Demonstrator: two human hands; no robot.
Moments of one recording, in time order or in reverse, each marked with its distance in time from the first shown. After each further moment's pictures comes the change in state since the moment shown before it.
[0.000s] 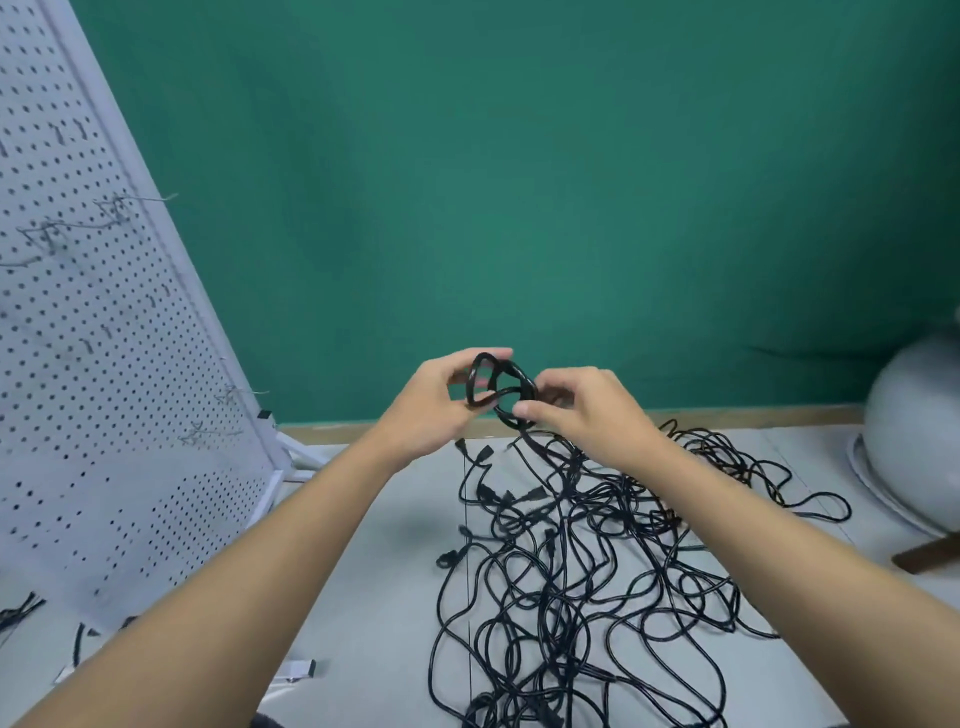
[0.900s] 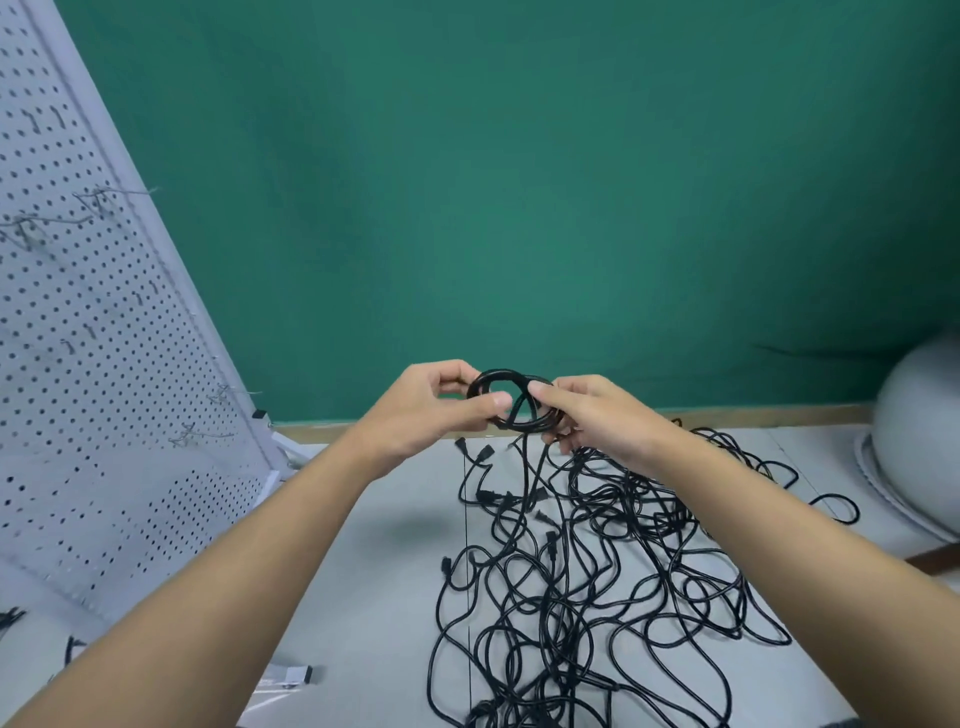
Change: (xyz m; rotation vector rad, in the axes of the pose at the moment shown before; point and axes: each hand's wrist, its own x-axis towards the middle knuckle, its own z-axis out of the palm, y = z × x) left_hand -0.003 0.003 -0.010 -0.261 -0.074 -0.192; right_hand 0.013 0.005 -0.001 0.501 -0.162 0.388
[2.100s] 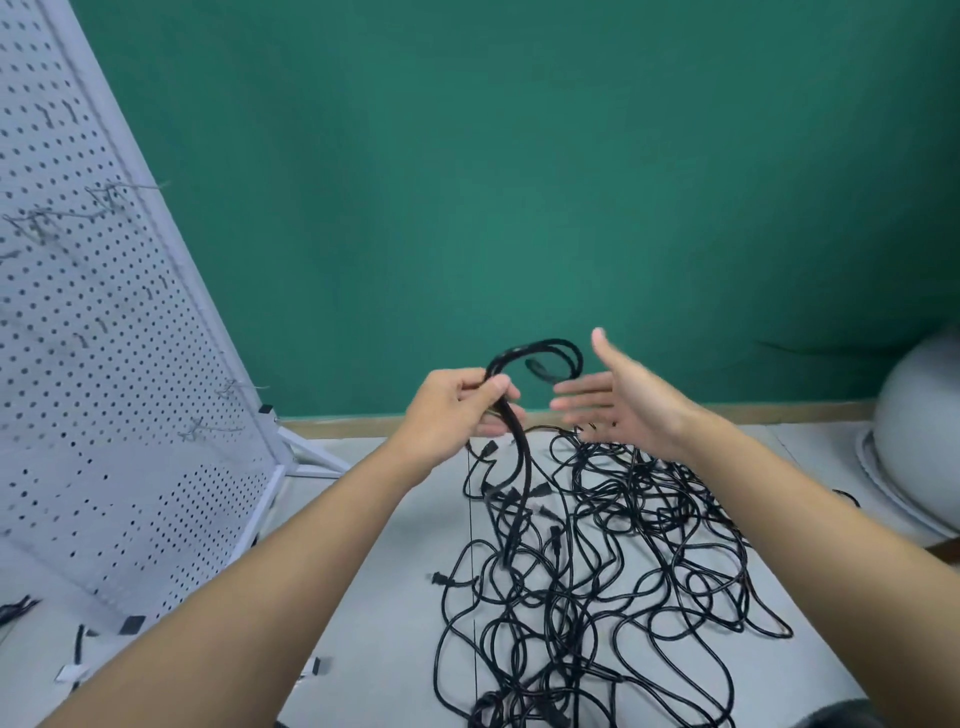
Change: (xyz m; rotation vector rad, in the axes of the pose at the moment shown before) left_hand 0.007 -0.015 0.021 0.001 0.132 -0.030; right_hand 0.003 0.005 -0.028 0.202 -0.006 0.226
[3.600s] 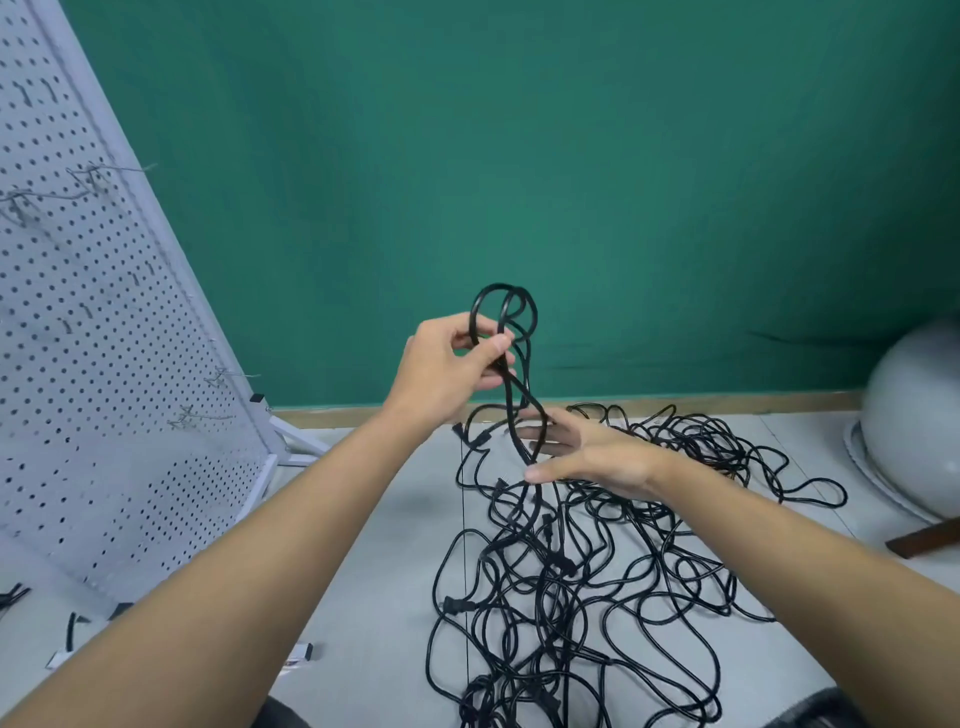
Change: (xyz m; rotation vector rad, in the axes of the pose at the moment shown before) left_hand 0.009 0.021 0.005 -0.075 0.147 0.139; right_hand -0.001 0.057 0.016 -0.270 -0.291 -0.064
